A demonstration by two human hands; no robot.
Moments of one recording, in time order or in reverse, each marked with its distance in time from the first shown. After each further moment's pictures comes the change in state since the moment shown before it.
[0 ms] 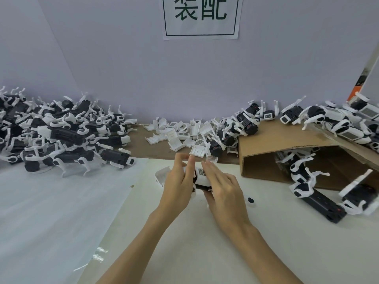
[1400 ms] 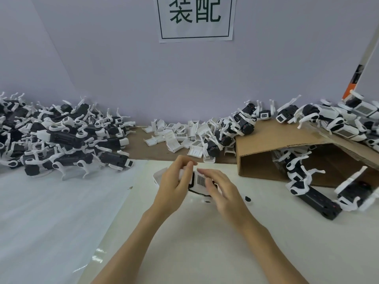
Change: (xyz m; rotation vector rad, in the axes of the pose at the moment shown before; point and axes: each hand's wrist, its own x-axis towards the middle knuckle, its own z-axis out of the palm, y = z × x) left_hand -0.004 0.002 -0.013 0.097 -0.070 0.157; right_hand -0.001 0.011 -0.018 0.725 -0.211 0.209
